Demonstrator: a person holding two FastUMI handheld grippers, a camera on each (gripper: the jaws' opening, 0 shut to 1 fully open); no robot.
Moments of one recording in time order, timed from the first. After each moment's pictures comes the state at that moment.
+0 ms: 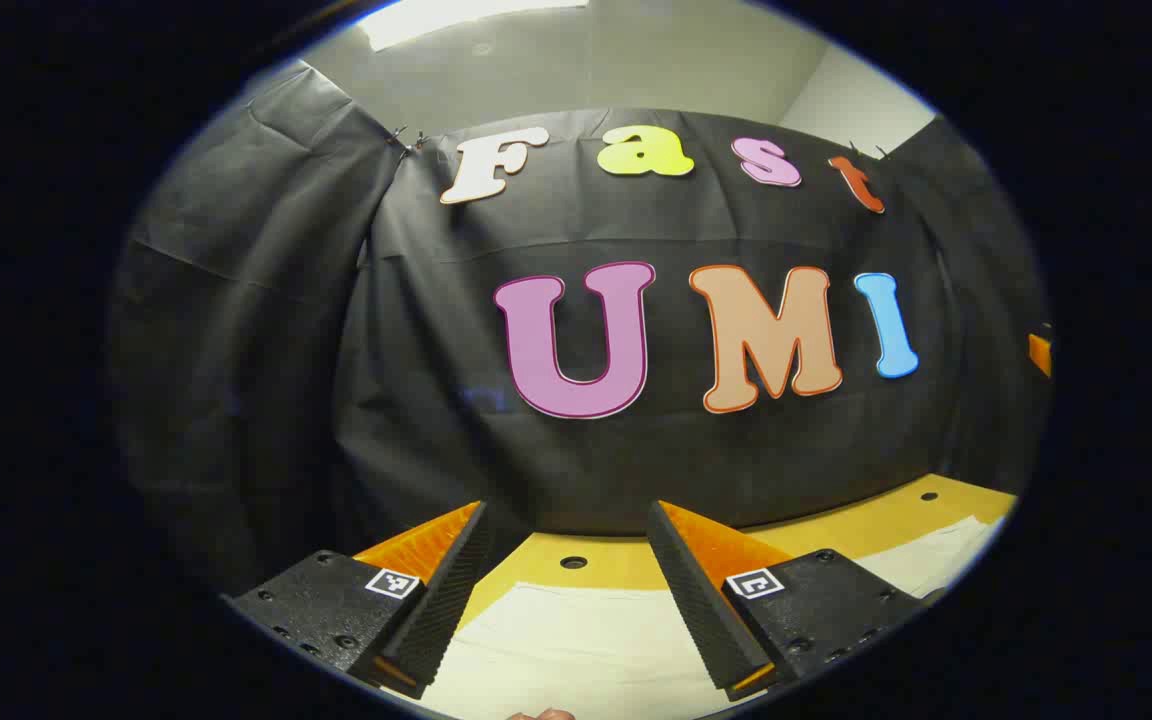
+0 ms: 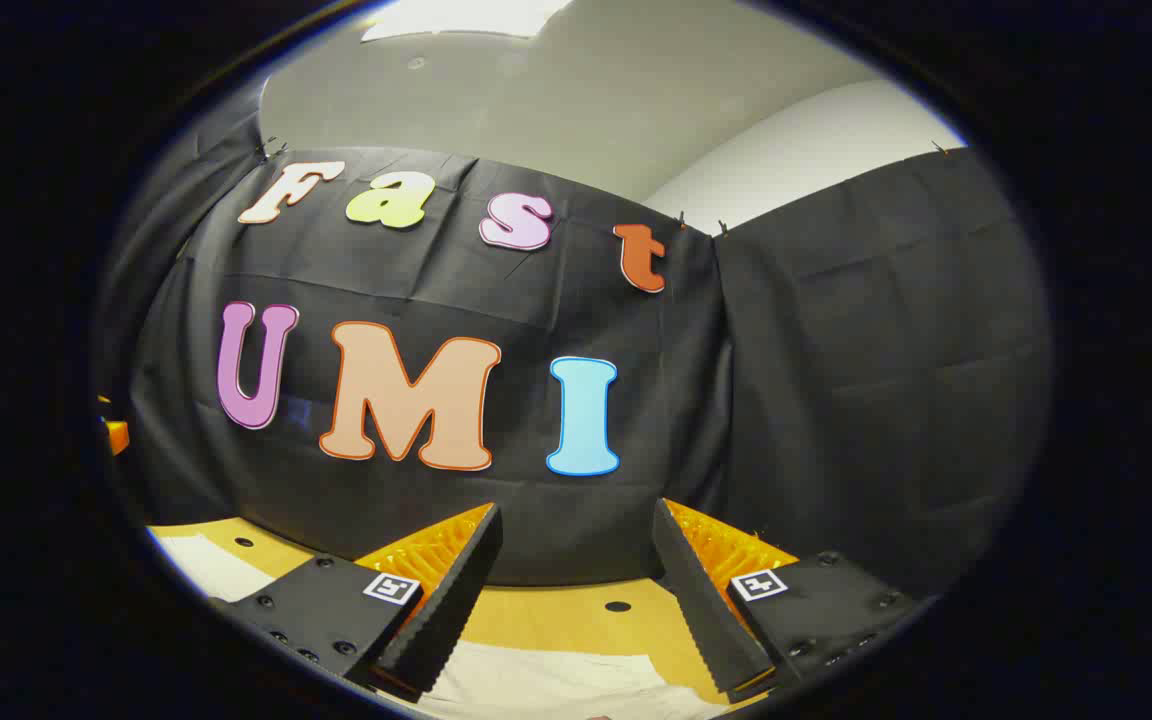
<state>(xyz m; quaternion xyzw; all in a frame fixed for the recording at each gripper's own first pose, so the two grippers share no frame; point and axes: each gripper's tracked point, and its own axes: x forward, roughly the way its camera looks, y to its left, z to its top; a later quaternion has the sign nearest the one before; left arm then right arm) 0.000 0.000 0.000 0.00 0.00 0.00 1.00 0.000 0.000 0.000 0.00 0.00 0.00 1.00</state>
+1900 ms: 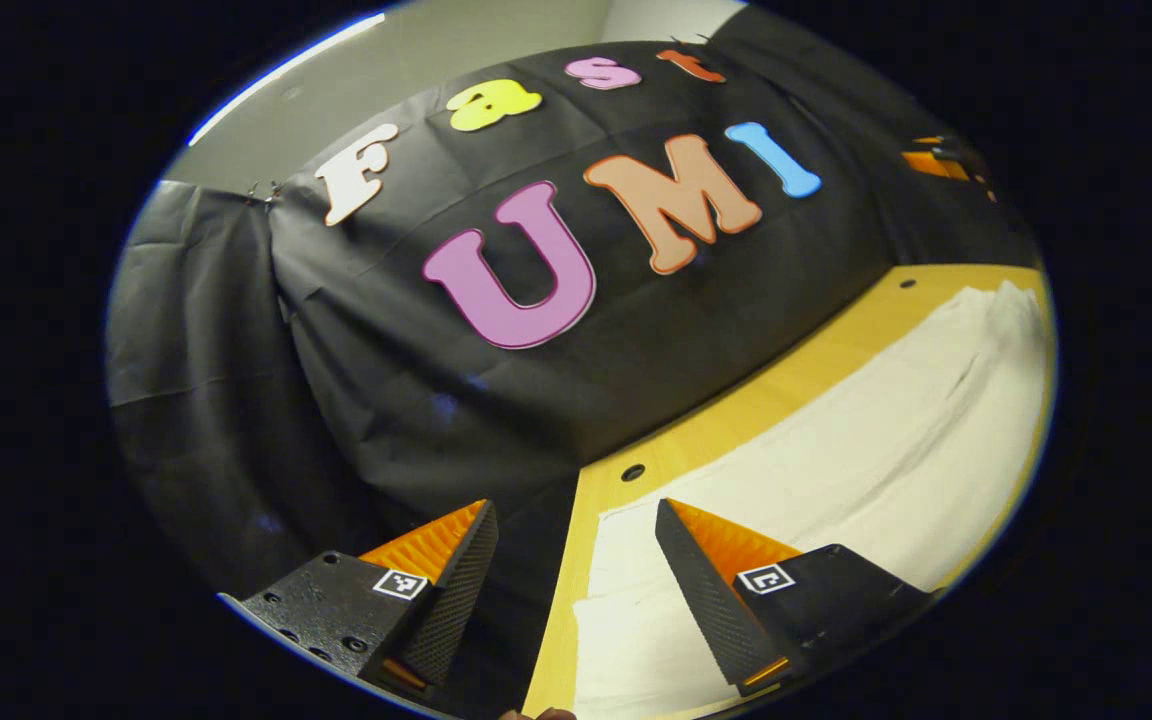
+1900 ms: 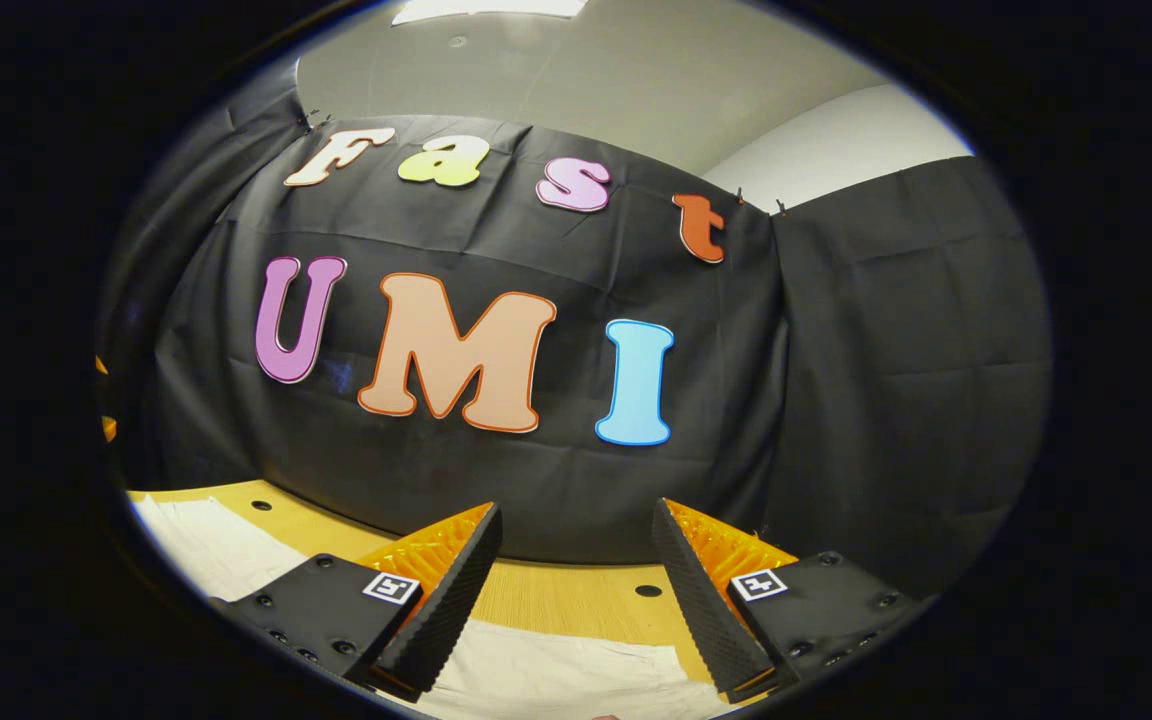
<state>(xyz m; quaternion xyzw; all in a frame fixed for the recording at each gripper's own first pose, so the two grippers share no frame) -0.043 0.061 -0.092 0.26 0.10 -0.10 0.95 0.015 0.043 -0.048 -0.02 0.04 0.07 1.00</state>
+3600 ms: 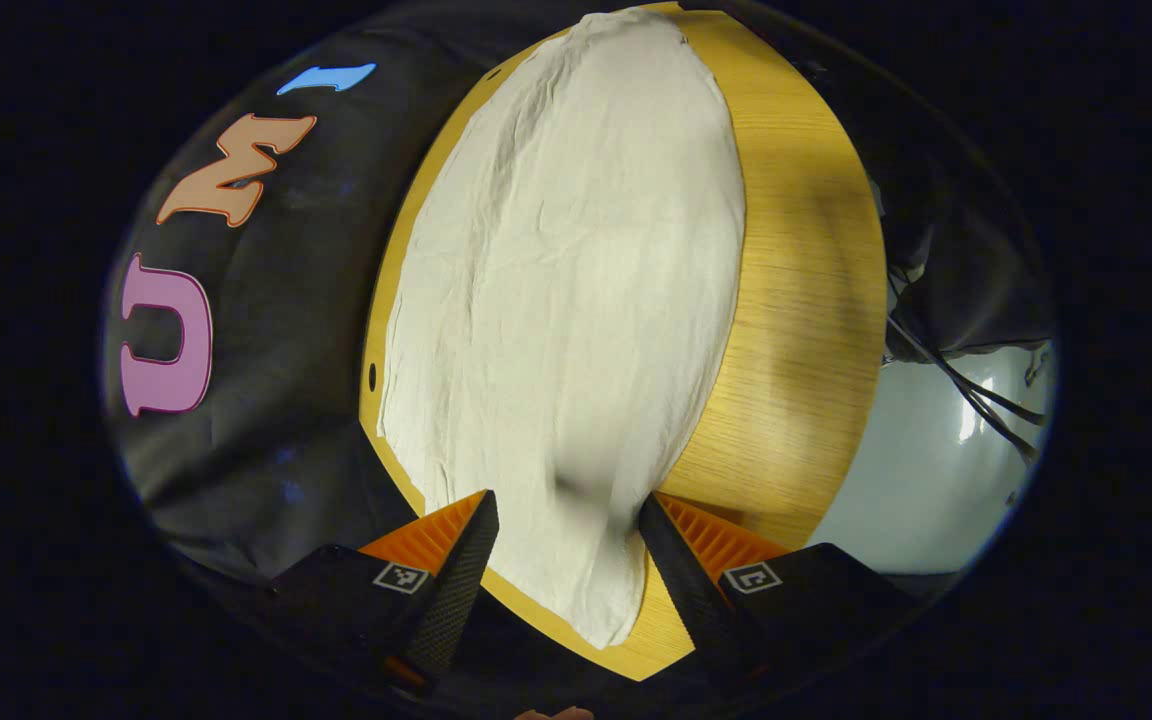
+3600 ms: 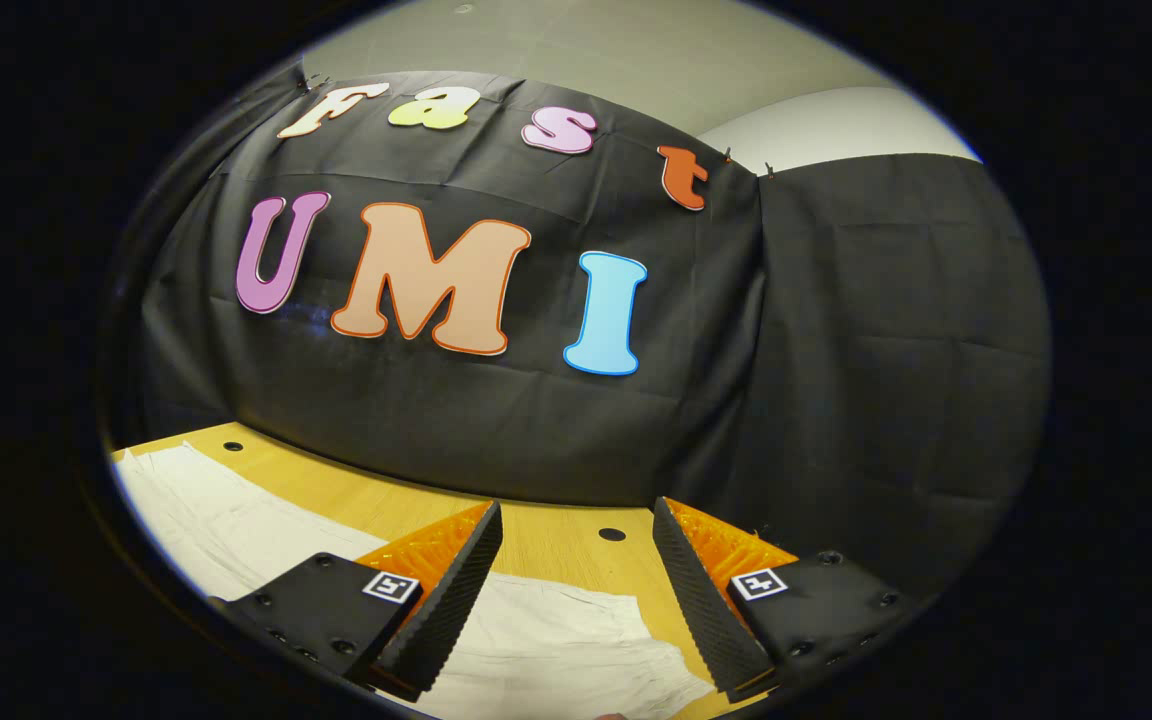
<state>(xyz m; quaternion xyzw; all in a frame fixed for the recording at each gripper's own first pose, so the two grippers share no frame) -0.139 0.082 -0.307 0.57 0.30 -0.39 0.66 -0.012 -0.006 -0.122 -0.05 0.12 0.03 0.99</state>
